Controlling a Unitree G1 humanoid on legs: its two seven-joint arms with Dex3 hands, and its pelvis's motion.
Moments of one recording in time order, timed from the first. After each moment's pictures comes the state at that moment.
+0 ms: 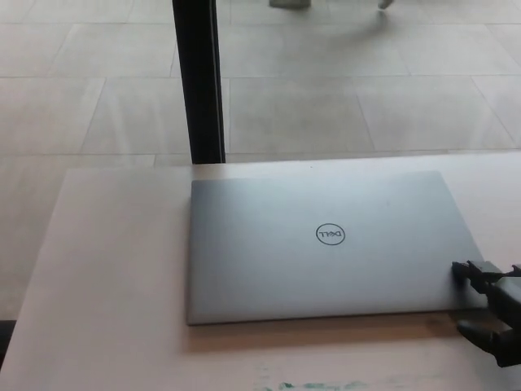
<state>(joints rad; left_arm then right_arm) 0.08 0.57 0.68 0.41 -0.56 0.49 -0.42 -0.42 -0.70 0.50 0.59 -0.57 -0.03 0.01</state>
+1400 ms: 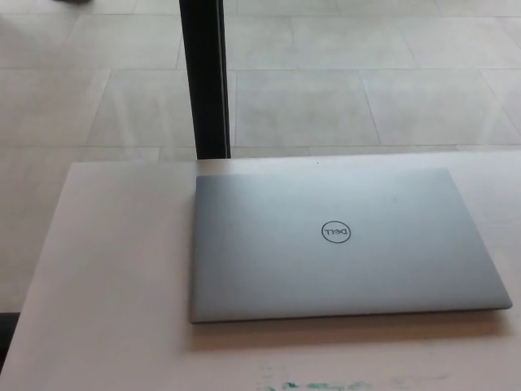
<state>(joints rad) 0.09 0.57 0.69 0.44 -0.56 0.49 -0.44 -0.33 -1.03 -0.18 0.44 -0.38 -0.22 0.15</state>
